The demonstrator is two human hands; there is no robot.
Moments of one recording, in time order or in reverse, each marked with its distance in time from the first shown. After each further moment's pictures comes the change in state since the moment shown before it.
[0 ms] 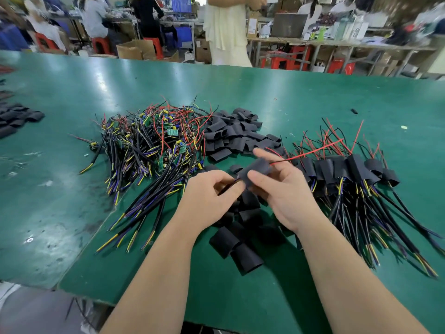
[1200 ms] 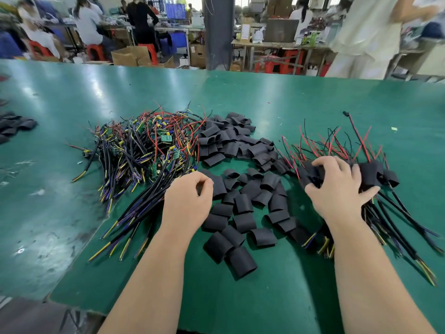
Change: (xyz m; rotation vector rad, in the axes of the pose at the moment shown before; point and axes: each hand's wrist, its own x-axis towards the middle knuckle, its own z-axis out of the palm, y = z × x) left_hand 0.003 -0.016 -0.002 0.253 0.215 -0.100; right_hand 0.012 -0.013 -0.092 -1.409 0.581 0.048
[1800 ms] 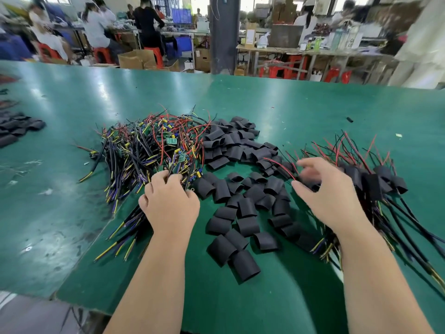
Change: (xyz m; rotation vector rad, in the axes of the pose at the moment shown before) left_hand 0.001 -0.012 -0.009 0.416 0.162 -0.306; right_hand -0.016 -0.017 -0.019 0.290 -0.094 -0.373
